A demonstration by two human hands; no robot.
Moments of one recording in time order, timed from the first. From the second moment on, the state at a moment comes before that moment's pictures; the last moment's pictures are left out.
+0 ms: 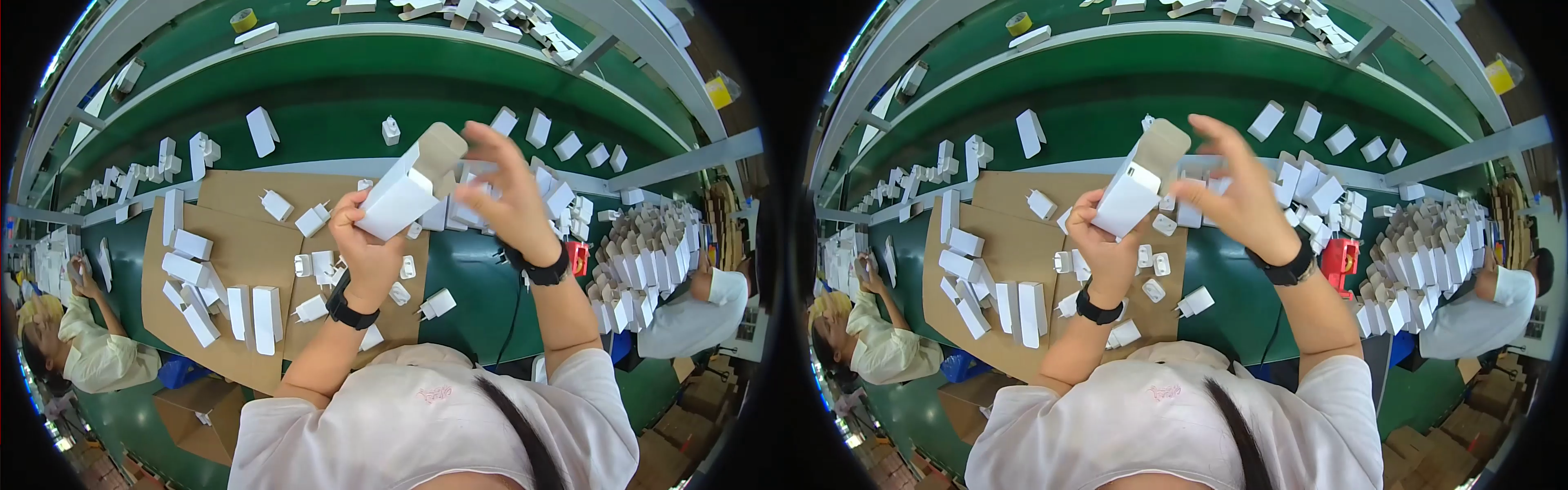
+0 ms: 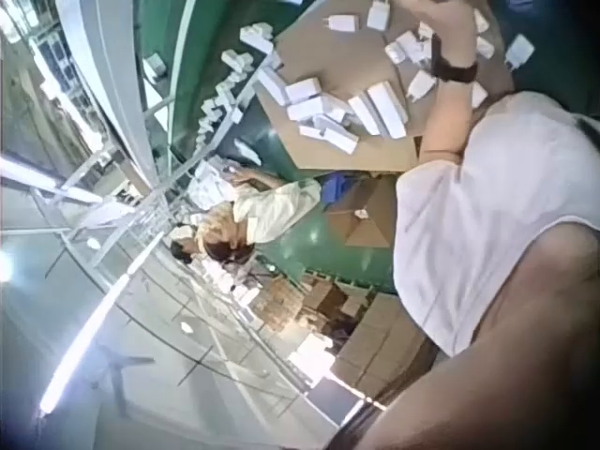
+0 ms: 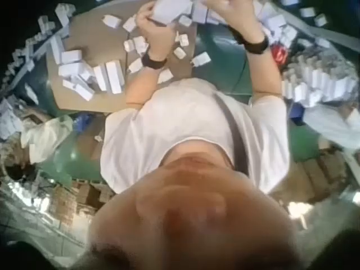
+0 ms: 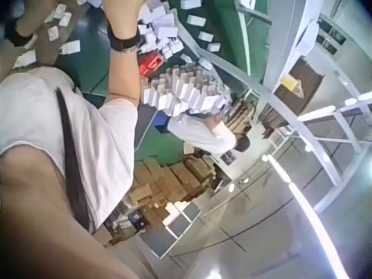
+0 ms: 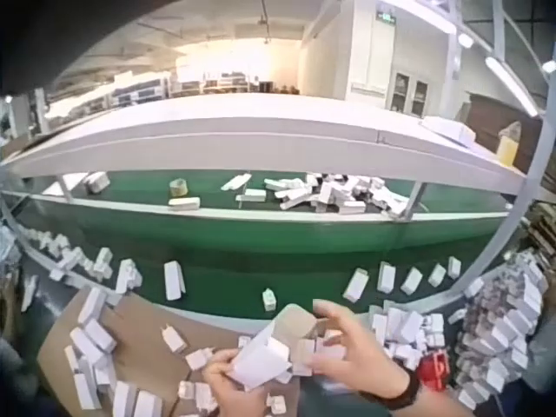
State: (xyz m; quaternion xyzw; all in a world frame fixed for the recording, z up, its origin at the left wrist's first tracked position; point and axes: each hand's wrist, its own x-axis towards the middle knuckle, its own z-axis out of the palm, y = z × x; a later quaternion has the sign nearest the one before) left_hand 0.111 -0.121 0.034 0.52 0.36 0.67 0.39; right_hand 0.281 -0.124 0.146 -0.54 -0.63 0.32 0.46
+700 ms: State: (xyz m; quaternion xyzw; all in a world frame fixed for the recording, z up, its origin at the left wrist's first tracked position) left_hand -0.081 0.214 -0.059 0.91 0.40 -0.02 -0.09; right_hand 0.398 0.094 -0.029 -0.62 -0.76 0.12 0.16
